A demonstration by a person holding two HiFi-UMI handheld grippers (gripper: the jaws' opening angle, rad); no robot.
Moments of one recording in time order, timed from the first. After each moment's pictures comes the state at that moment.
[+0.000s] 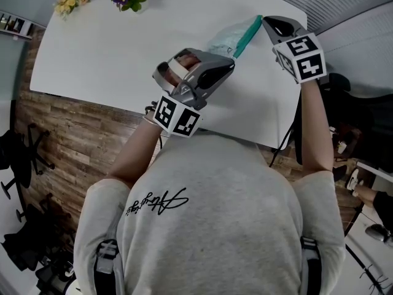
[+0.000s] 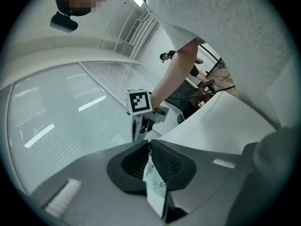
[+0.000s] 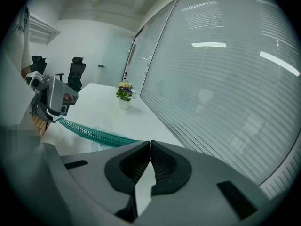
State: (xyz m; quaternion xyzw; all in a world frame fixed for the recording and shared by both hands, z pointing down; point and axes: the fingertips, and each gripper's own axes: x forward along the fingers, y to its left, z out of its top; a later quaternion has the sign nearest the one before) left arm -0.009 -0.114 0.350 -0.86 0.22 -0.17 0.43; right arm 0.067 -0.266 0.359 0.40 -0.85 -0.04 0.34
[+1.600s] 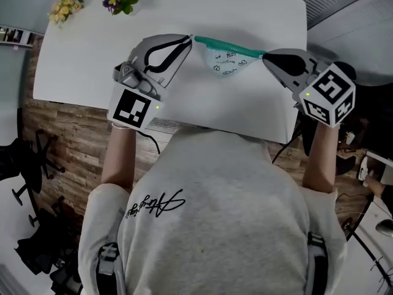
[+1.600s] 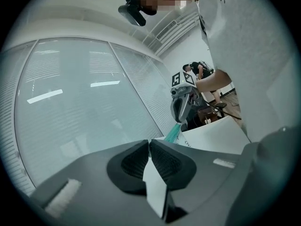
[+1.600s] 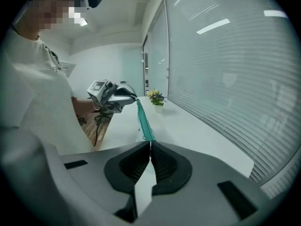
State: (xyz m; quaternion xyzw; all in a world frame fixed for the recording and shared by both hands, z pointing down) left arm -0.086 -0.152 0.303 -0.92 0.25 -0.15 0.26; right arm 0.052 -0.136 0.343 0.25 -0.92 0.08 0.29
